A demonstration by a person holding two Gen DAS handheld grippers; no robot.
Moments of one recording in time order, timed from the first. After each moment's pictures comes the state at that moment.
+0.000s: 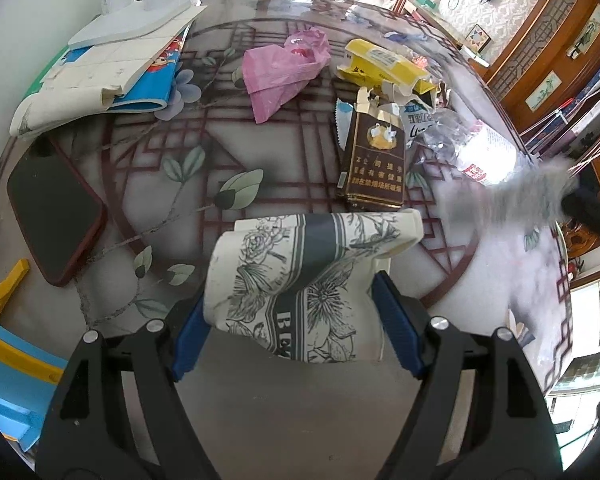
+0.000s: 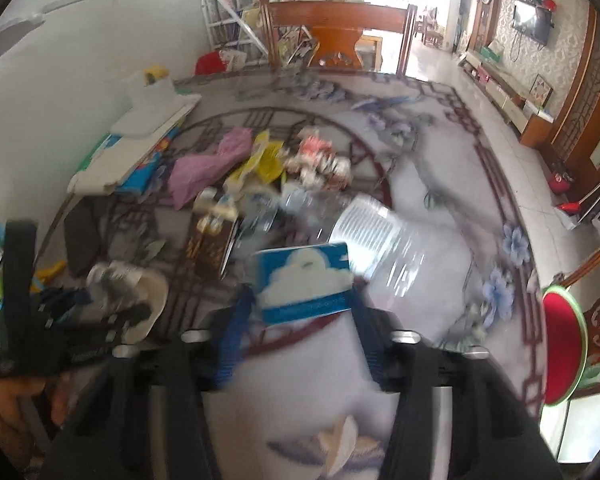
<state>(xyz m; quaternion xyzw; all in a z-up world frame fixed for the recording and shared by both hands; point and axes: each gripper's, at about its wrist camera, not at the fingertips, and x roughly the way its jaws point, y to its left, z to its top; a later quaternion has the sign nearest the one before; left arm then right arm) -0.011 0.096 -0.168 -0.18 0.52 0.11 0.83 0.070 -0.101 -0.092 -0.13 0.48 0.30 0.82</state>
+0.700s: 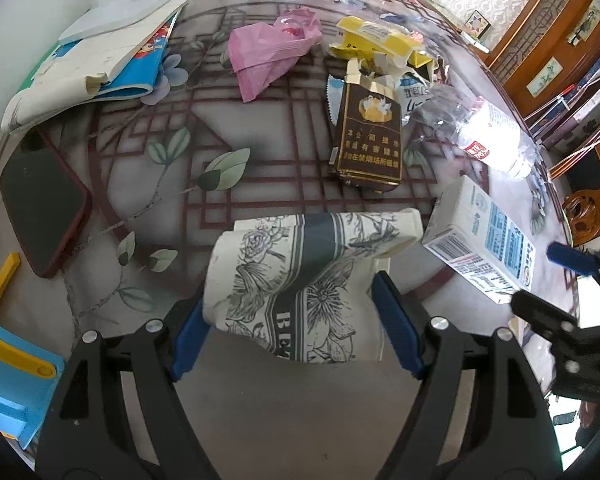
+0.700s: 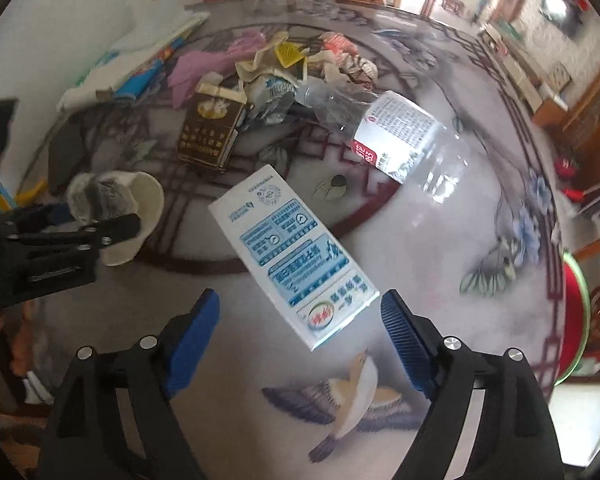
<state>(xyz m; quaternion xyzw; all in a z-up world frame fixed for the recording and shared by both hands) -0.008 0.086 -0.180 -0.16 0.54 0.10 0.82 0.049 -0.090 -0.153 -0.21 0.54 0.28 0.77</state>
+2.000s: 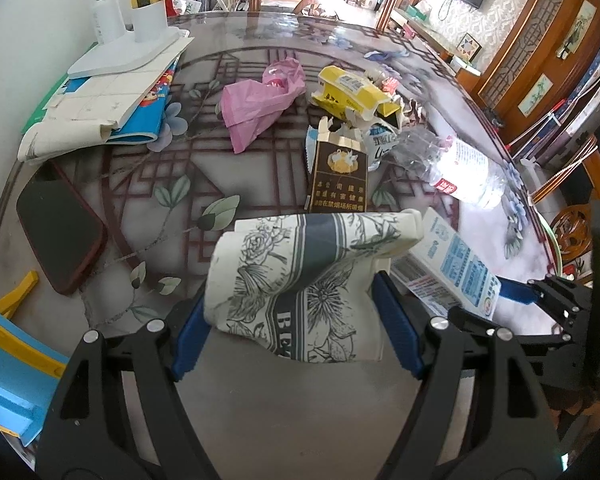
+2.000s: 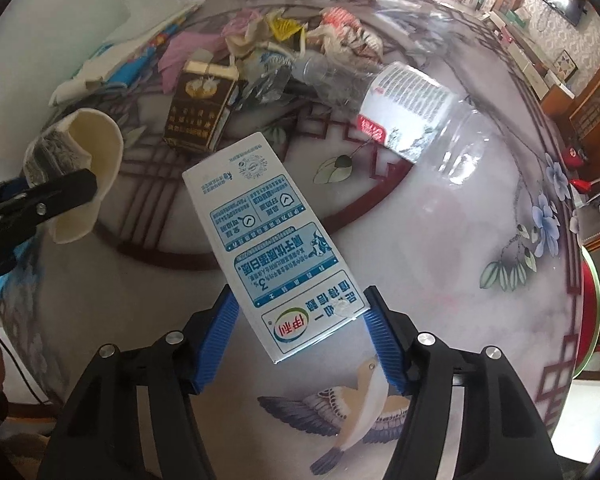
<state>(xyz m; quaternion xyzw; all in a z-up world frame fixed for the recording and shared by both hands) -0.010 0.076 -0.139 -0.16 0.49 0.11 0.85 0.055 -0.095 -0.169 -0.18 0.55 0.29 0.76</state>
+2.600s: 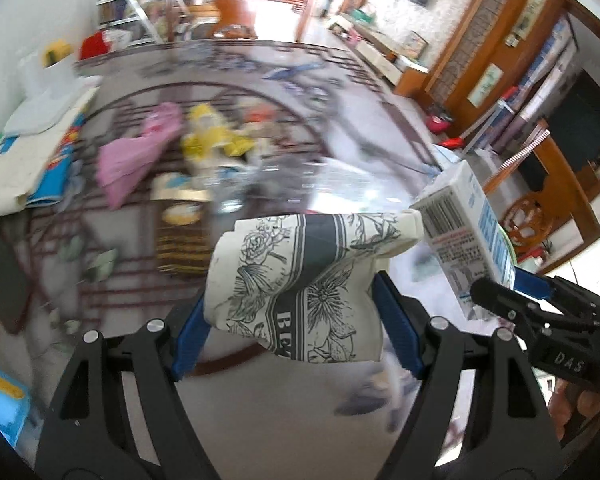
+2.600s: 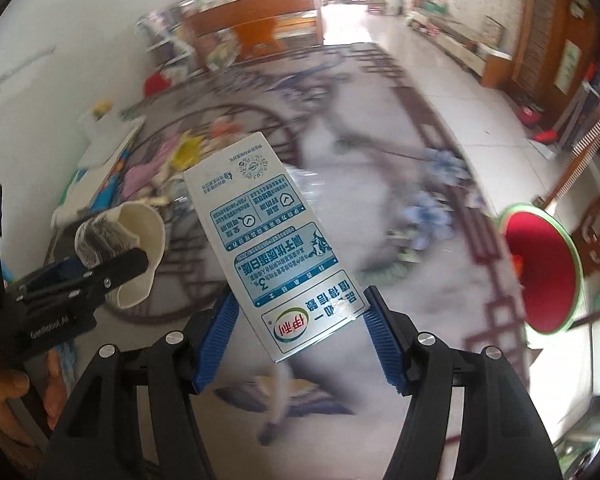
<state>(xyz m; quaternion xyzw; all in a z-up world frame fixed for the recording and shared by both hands) 0.050 -0.024 -0.101 -0.15 0.47 0.01 0.87 0.086 -0.219 -0.087 -0.03 0.51 0.22 0.83</state>
